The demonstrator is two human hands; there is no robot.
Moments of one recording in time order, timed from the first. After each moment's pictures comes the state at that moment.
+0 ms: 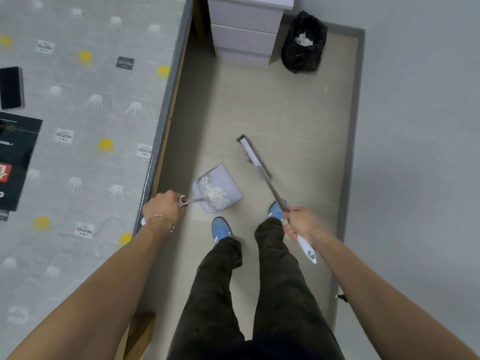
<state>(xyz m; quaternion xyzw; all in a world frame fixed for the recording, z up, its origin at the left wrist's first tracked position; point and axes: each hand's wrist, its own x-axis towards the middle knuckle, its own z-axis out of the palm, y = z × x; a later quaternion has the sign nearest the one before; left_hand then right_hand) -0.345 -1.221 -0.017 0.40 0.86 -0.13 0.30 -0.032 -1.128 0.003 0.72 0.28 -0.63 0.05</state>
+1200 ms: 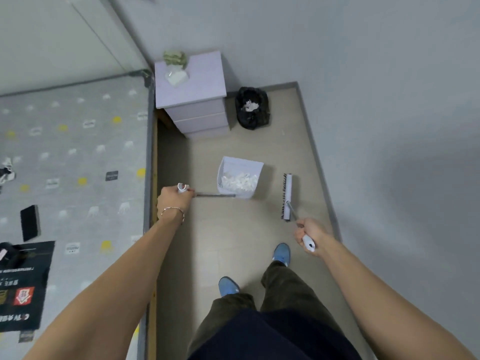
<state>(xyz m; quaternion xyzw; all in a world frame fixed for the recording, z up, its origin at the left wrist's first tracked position) -0.244 -1.000 0.132 0.28 0.88 0.18 0.33 0.082 -1.032 0.069 0.69 -0.01 -0.69 -0.22</state>
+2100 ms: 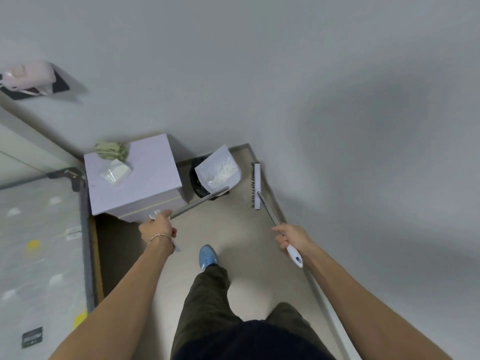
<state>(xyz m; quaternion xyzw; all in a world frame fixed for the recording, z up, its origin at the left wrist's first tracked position) -0.229 -0.597 0.116 0.07 0.82 0.37 0.43 0.064 -0.657 0.118 0.70 -0.02 -0.65 -0.30</state>
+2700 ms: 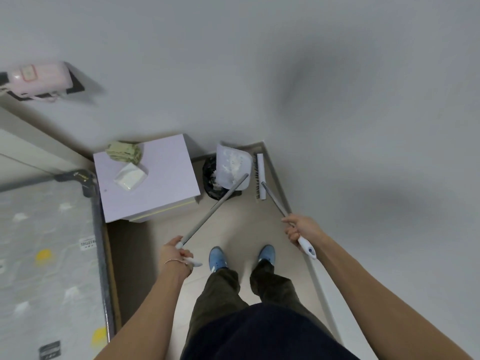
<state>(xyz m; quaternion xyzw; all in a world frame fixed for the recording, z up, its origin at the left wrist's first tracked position) -0.303 -0.529 0.072 -0.28 0.65 0.38 0.60 -0.007 -0.508 0.134 0.70 -0.05 -0.65 -0.27</state>
